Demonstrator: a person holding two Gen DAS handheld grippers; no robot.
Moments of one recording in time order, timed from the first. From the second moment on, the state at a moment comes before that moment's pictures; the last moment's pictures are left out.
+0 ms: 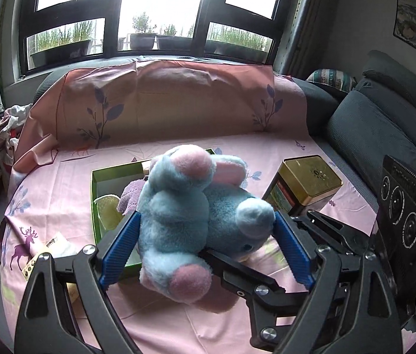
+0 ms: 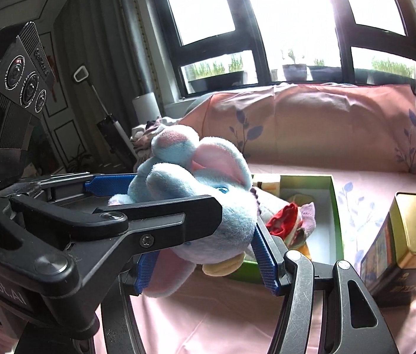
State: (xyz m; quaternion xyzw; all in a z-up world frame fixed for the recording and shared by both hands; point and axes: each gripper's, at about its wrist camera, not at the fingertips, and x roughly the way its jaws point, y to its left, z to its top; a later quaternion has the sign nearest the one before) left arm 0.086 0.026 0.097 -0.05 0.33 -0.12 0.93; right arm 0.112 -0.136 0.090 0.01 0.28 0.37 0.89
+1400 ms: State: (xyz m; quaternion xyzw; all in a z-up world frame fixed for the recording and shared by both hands) left arm 0.229 0.067 -0.008 -0.13 0.43 -0.08 0.89; right arm 0.236 -0.077 -0.003 -0.03 0.39 0.33 0.86
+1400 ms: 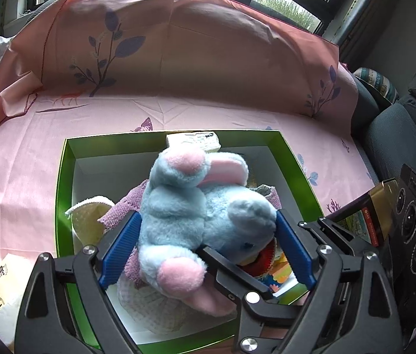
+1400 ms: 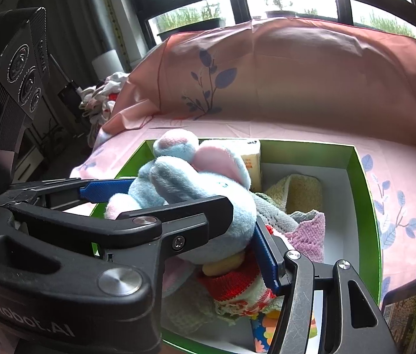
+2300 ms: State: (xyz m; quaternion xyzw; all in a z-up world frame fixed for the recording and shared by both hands) left arm 0.192 0.077 0.004 -0.09 0.45 -0.03 0.89; right arm 0.218 -0.099 0.013 -0.05 0.41 0.27 0.87
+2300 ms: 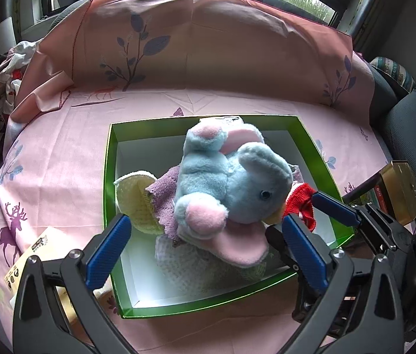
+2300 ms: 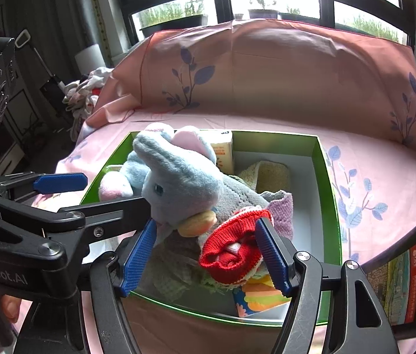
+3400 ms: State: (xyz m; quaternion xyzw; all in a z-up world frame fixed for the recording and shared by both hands) left arm 0.123 0.079 0.026 -0.08 0.45 0.04 0.89; right arm 0.172 -0.145 0.043 -0.03 0.41 0.18 0.89
